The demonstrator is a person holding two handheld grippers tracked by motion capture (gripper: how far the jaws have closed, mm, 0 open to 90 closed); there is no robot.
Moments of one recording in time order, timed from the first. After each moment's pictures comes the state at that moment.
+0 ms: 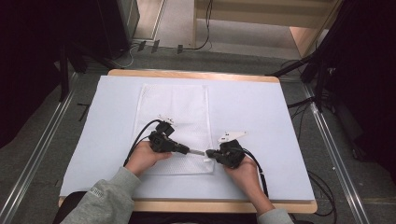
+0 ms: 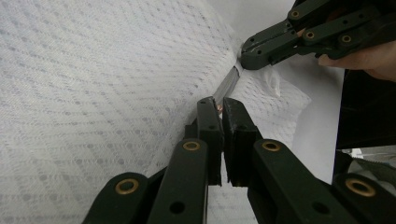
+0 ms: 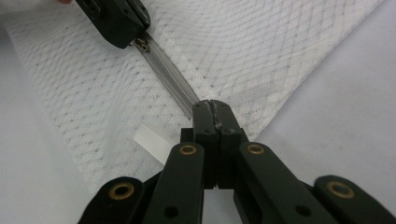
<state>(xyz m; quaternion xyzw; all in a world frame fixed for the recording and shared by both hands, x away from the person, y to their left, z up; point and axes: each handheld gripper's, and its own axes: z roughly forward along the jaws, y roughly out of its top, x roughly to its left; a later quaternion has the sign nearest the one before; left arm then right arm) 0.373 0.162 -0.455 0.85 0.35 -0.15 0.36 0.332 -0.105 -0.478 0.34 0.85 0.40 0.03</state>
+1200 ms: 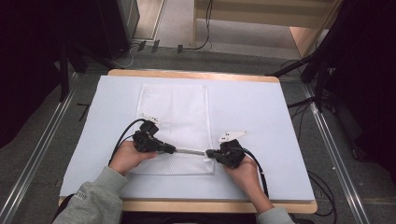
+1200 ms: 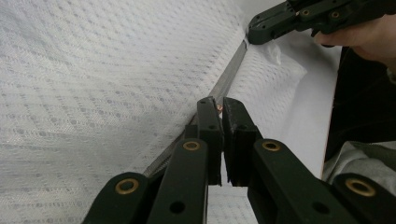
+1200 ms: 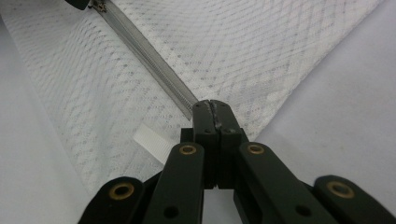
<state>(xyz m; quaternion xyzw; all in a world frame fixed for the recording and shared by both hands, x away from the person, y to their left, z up) 0.366 0.204 -0.444 0.85 0.36 -0.14 0.36 0.333 -0.106 -0.478 0.34 0.85 0.40 0.03</state>
